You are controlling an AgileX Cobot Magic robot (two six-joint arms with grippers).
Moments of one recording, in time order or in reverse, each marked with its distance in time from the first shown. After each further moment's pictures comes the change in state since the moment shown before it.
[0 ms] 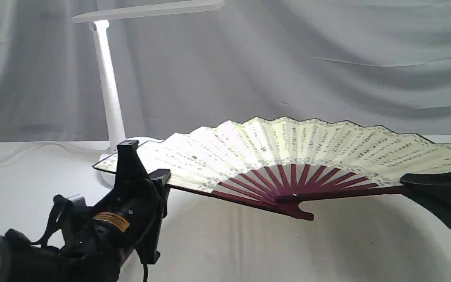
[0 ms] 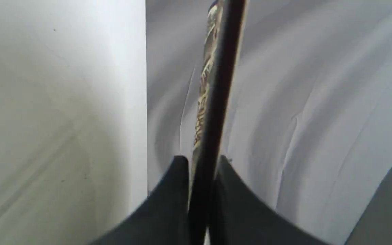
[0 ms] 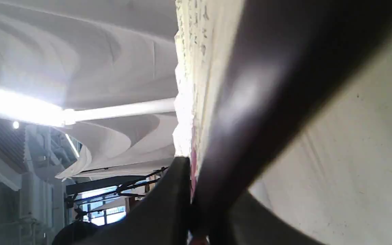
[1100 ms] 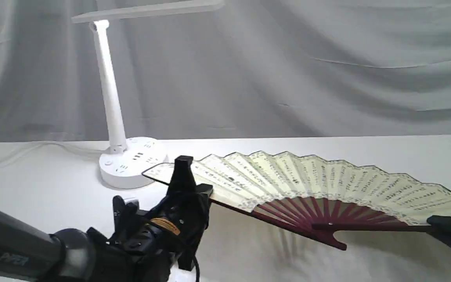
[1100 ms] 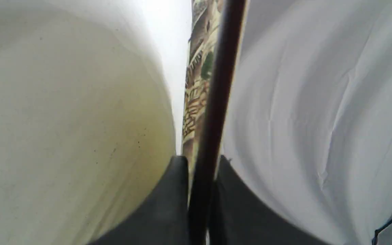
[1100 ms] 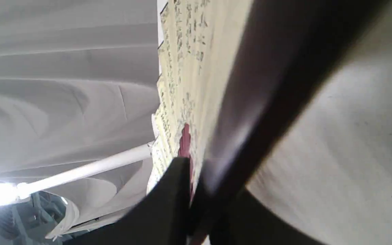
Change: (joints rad) left arm -0.035 0.238 -0.208 0.088 0.044 0.024; right arm -0.173 0.250 0.005 -0.014 0.005 -0.120
